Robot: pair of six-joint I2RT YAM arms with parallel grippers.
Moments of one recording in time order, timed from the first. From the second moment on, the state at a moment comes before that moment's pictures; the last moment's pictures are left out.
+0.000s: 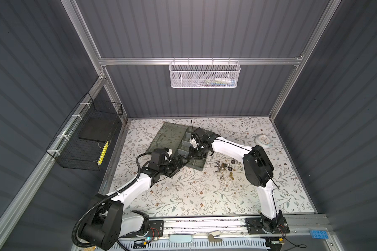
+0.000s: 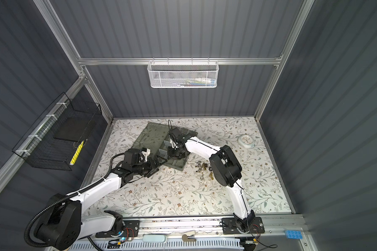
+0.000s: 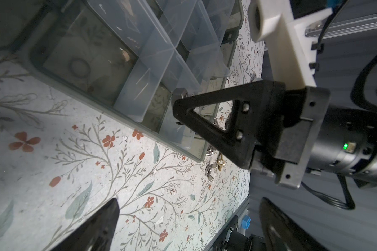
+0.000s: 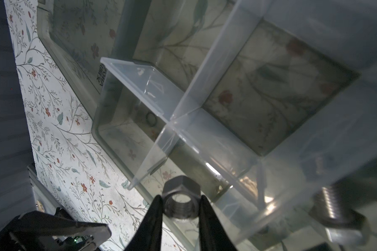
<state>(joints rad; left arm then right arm) -0.40 1.25 0.59 -0.03 0.52 -0.93 0.72 2.15 1.72 -0.68 -0.33 0.58</state>
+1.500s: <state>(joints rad) -0.64 1.40 0.87 -0.13 0.43 -0.86 0.47 1.71 1.42 -0.70 -0.20 0.53</state>
